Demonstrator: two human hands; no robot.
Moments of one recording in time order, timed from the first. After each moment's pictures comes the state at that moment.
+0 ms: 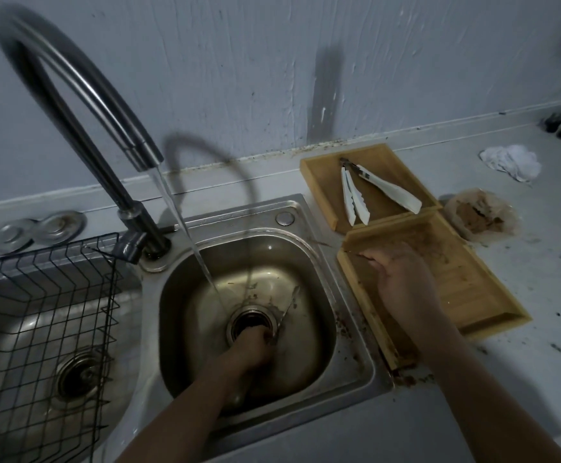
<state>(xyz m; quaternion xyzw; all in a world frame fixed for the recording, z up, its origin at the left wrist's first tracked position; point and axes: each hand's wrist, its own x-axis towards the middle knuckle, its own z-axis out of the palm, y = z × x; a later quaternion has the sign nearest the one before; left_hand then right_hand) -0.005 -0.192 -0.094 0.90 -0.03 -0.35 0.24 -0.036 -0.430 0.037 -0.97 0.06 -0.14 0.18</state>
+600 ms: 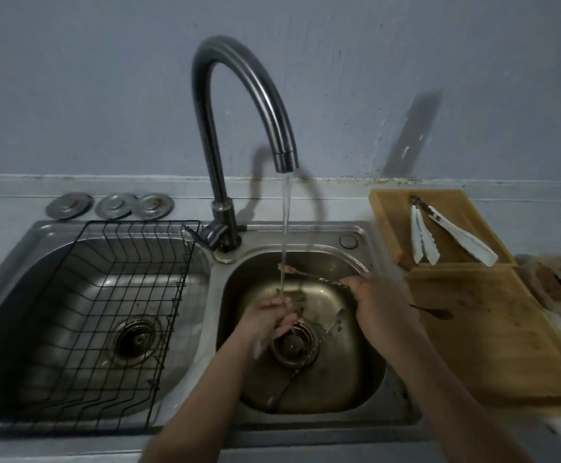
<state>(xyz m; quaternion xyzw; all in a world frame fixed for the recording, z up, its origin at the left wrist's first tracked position) 0.004 -0.136 -0.030 0.55 0.24 -0.24 0.76 -0.013 -0.319 0.055 -0.99 -0.07 0.01 0.16</state>
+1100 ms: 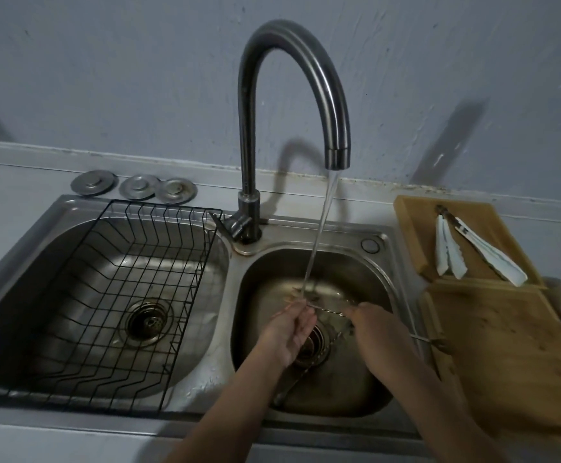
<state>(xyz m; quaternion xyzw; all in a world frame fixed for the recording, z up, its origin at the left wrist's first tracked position) -0.011 -0.153 -0.027 0.30 0.37 -0.19 0.86 -0.025 -0.291 0.038 -0.99 -0.09 0.12 0.05</state>
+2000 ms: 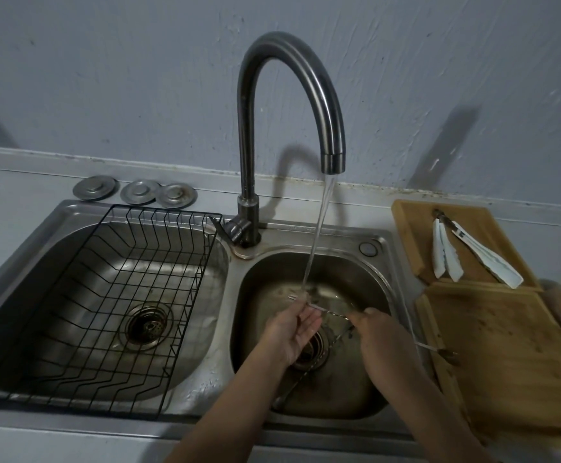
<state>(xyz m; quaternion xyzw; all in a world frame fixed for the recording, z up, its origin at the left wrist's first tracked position) -0.008 -0.157 -0.019 0.34 0.36 -0.20 0.85 -0.039 -0.292 0.051 -0.99 -0.10 0.08 0.06</state>
